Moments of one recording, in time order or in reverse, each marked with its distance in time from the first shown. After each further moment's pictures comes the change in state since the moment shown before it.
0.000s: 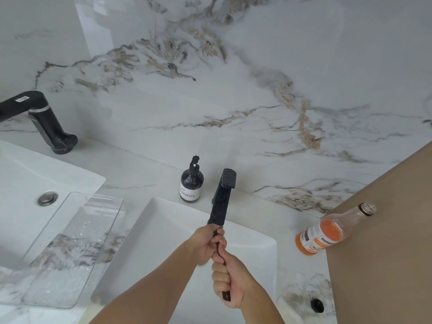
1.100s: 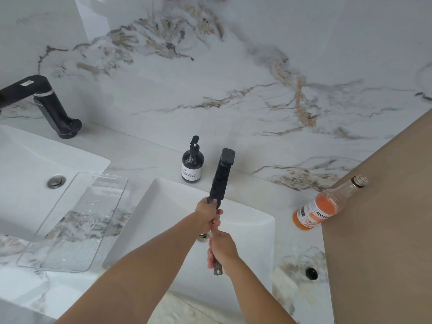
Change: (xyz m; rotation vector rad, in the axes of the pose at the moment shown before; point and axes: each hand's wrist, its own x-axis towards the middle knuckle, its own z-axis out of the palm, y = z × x) left_hand -0.008 -0.003 0.007 0.467 0.221 0.198; right_hand 0.016 0.028 0.011 -0.870 0.439 -0.325
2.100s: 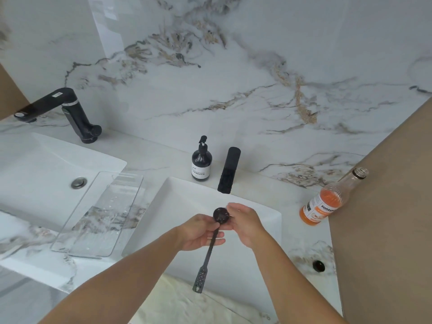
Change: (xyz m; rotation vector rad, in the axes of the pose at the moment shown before) left_hand -0.075 -0.032 -0.055 0.003 -0.446 -0.009; right_hand -0.004 -0.024 -0.042 0.509 -0.061 -0.185
